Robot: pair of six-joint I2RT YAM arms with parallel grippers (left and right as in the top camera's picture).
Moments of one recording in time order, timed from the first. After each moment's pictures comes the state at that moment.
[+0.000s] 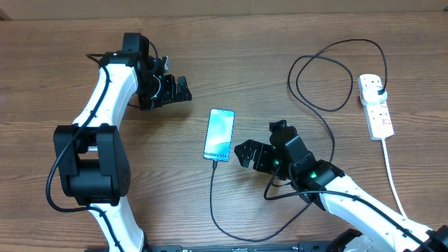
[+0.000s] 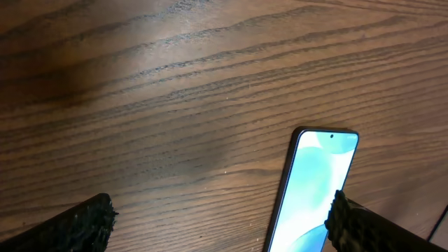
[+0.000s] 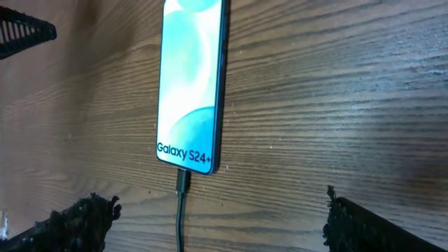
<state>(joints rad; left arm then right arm) -0.04 2.03 1.60 -0.96 0.39 -0.13 0.61 1.29 0.58 -0.15 -0.17 0.86</state>
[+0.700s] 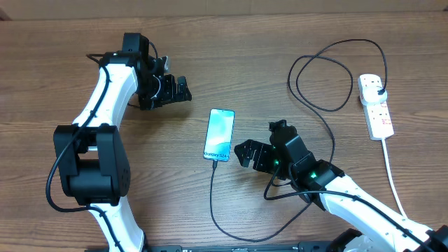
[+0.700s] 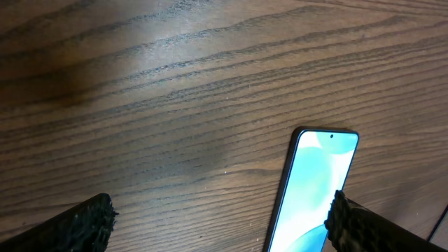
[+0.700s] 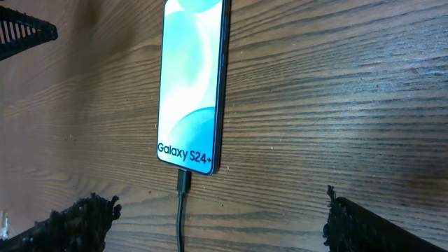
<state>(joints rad) -0.04 2.03 1.60 -0.96 0.39 -0.13 0.61 1.29 0.58 -0.15 -0.17 0.86</state>
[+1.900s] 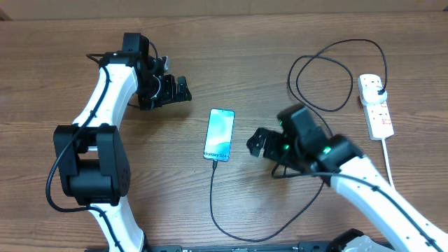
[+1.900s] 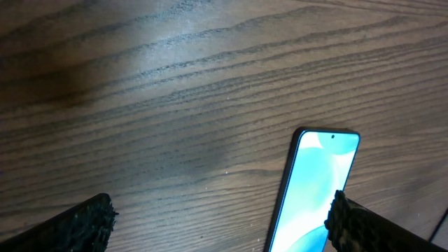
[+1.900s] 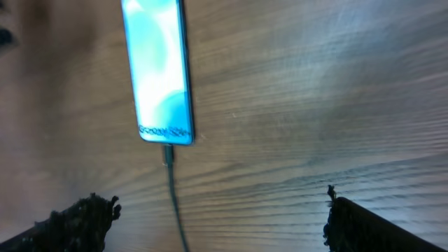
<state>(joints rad) -0.04 2.03 1.60 -0.96 0.38 -0.13 0.52 1.29 0.95 -0.78 -0.18 0.83</state>
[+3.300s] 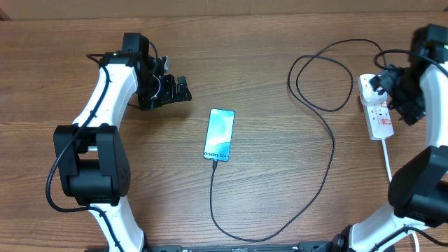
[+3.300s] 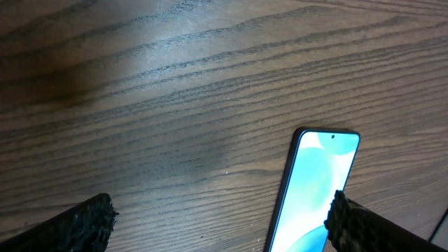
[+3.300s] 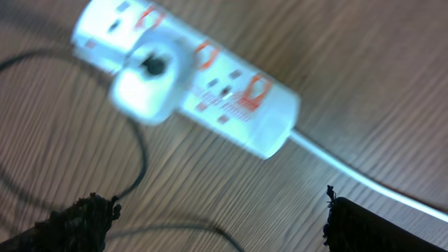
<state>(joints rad) -0.04 2.03 1.60 -0.96 0.38 -0.13 -0.33 1.88 1.71 -1.26 0.11 0.67</state>
